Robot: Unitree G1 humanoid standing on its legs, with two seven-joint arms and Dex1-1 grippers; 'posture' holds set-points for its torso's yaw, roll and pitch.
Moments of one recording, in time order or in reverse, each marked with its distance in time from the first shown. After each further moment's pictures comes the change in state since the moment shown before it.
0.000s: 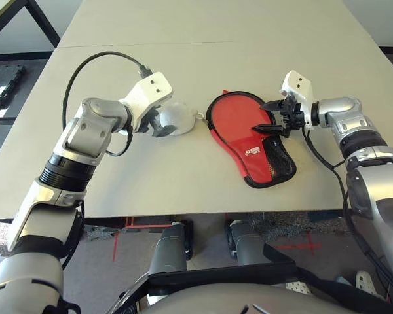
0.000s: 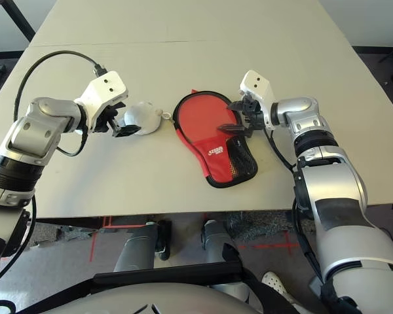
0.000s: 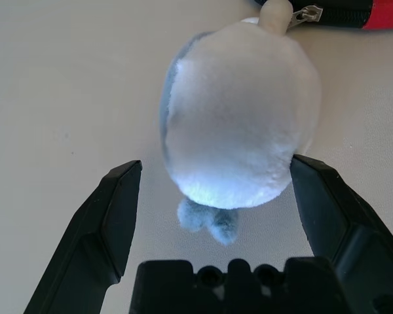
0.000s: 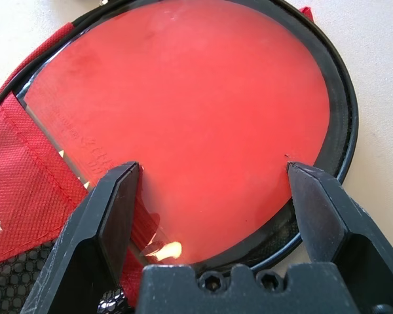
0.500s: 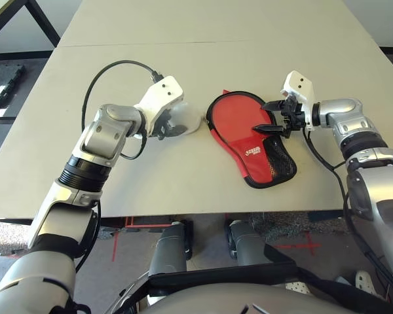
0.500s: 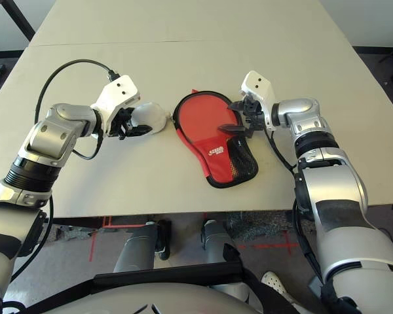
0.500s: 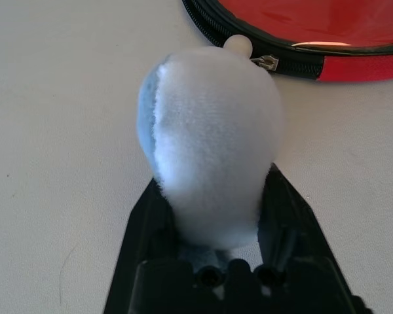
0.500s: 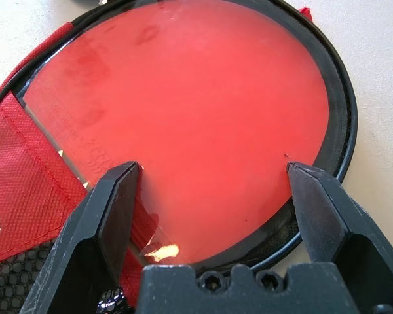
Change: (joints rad) left arm -0.003 -0.097 0.011 0.031 -0.026 0.002 0.019; right arm 0.015 -0.004 -0.007 -0.020 0.002 0.001 0.000
